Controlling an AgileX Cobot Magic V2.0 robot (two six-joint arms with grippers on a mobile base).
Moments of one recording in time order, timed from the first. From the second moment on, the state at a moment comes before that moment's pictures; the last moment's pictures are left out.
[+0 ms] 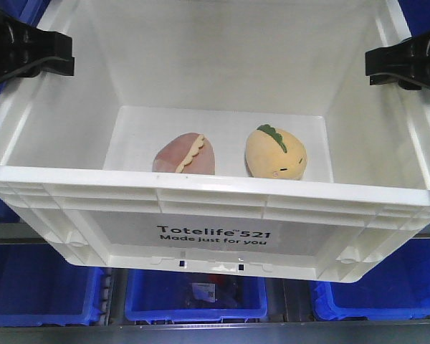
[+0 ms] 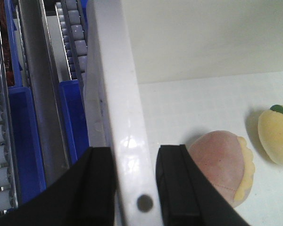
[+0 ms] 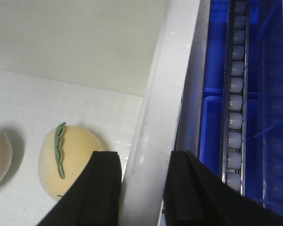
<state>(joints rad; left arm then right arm) -0.31 1.26 -1.33 -0.16 0.91 -0.06 0.26 1.19 -1.26 0.01 0.93 0.12</state>
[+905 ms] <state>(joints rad) -0.31 1.26 -1.33 -0.16 0.91 -0.06 0.26 1.19 -1.26 0.01 0.93 0.12</state>
